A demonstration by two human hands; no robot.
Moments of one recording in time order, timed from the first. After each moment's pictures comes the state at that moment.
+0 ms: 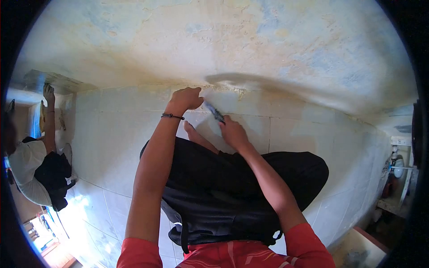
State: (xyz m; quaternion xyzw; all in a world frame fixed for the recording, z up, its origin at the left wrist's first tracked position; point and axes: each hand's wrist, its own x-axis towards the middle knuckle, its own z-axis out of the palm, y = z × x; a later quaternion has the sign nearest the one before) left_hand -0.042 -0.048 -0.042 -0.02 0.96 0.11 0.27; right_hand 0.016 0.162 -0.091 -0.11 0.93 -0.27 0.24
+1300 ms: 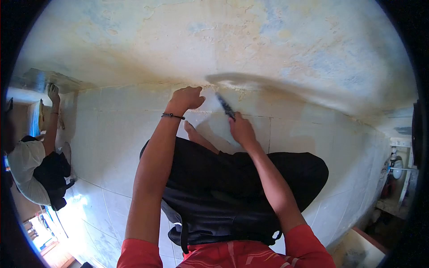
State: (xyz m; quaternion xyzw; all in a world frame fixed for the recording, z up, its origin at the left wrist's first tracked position) left_hand -0.044 -0.046 -0.034 -0.02 0.95 0.11 0.29; right_hand 0.004 0.180 -0.095 -0.07 0.94 -0.26 0.23
